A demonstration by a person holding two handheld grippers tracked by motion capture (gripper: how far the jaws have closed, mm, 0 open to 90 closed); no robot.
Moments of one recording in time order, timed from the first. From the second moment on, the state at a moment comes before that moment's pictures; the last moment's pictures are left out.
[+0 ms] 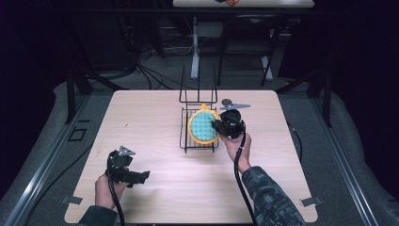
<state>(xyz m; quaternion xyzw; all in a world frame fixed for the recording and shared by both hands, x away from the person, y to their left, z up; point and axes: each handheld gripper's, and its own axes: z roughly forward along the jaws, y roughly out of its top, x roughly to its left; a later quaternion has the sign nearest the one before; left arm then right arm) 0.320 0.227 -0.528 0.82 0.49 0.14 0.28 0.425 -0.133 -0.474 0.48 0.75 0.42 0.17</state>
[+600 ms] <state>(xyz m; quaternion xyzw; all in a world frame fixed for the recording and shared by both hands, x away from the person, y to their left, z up) 0.320 0.226 -0.528 0.82 0.48 0.14 0.28 0.432 -0.120 -0.487 0.49 0.75 0.41 0.18</state>
